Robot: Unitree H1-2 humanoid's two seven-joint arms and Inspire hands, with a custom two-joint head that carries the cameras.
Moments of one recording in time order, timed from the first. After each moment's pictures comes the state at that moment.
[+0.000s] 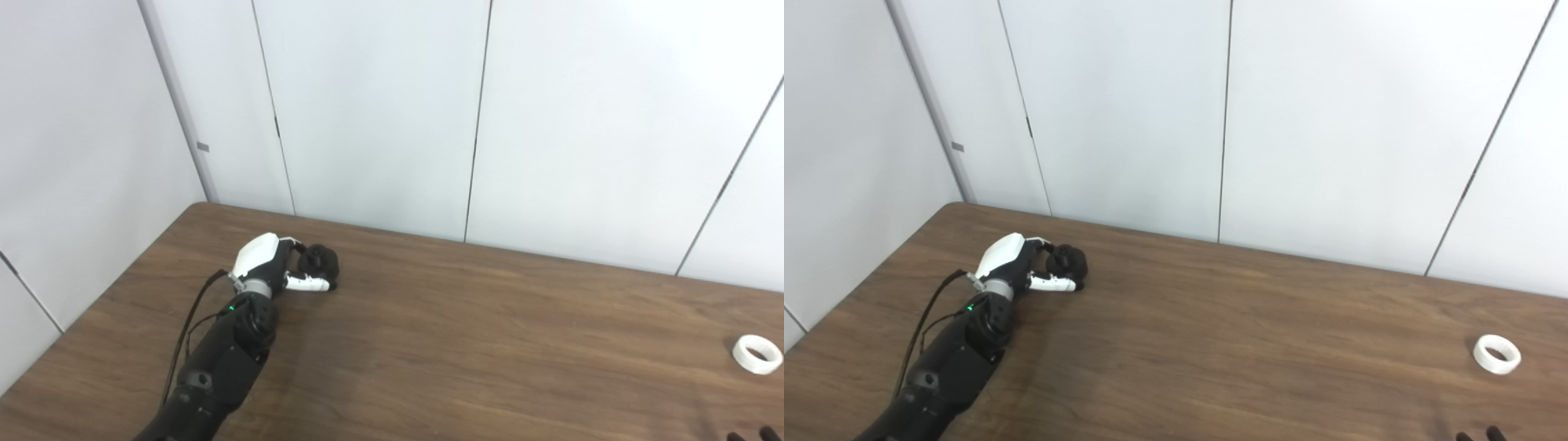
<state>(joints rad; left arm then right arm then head) -0.49 0.45 -0.11 0.45 0.55 0.38 0.06 0.32 -0.16 -0.10 -0.27 0.04 -0.13 0.07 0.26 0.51</state>
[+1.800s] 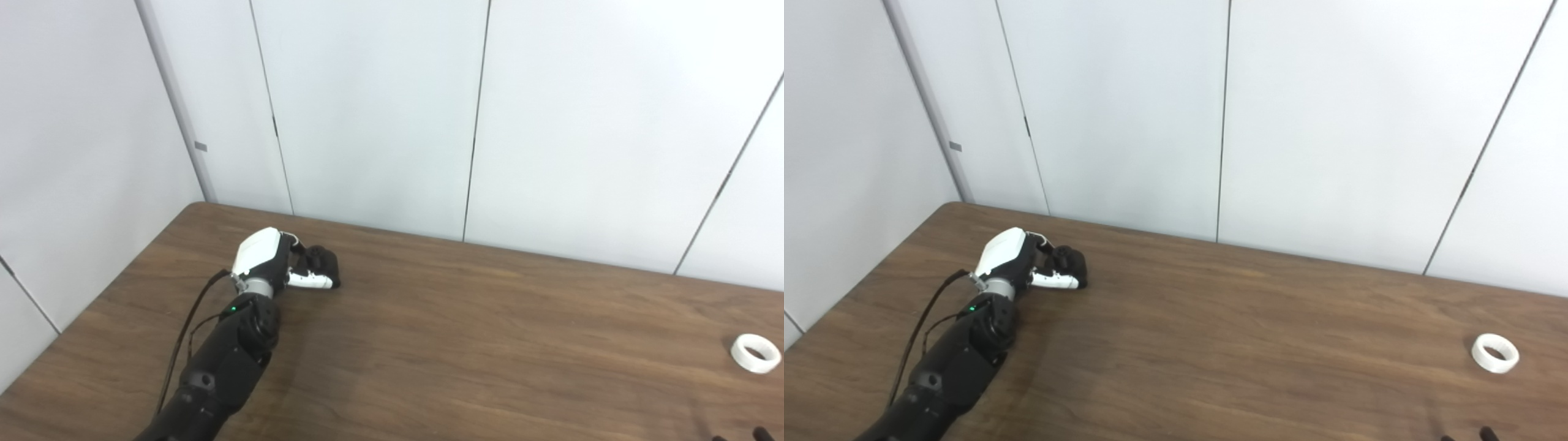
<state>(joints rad) -0.47 0.45 -0.12 0.44 0.57 0.35 0.15 0.33 -0.16 -0.10 -0.29 0.06 -0.12 0.08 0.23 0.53</state>
